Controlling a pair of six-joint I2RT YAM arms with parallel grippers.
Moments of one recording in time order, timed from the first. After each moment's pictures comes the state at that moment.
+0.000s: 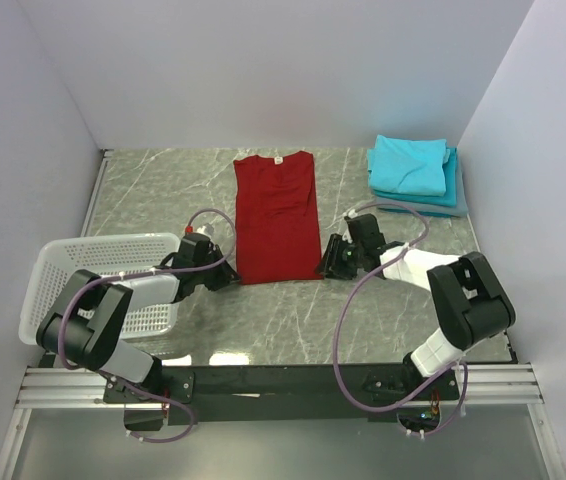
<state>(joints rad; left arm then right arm) -0.40 1.47 0.51 0.18 0.20 -0.83 0.38 1.58 0.72 -0.06 -0.31 0.64</state>
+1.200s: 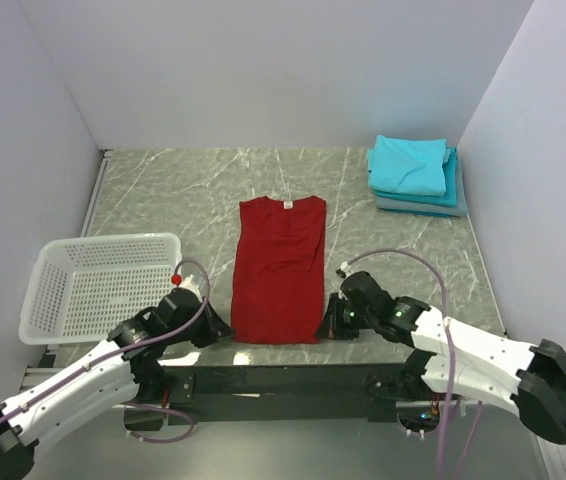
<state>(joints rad) -0.73 0.62 0.26 -0.40 0.11 -1.10 0.82 0.97 0.42 -0.34 -0.22 0.90</state>
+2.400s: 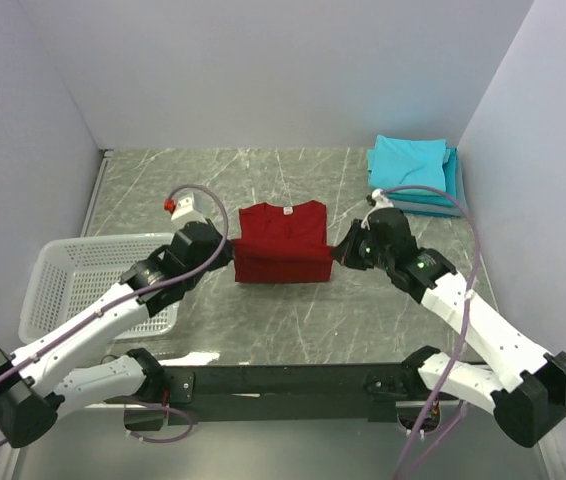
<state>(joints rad) -0.76 0.98 0.84 -0.41 -0.43 -0.91 0.54 1.00 0.85 -0.49 -0.03 0.68</state>
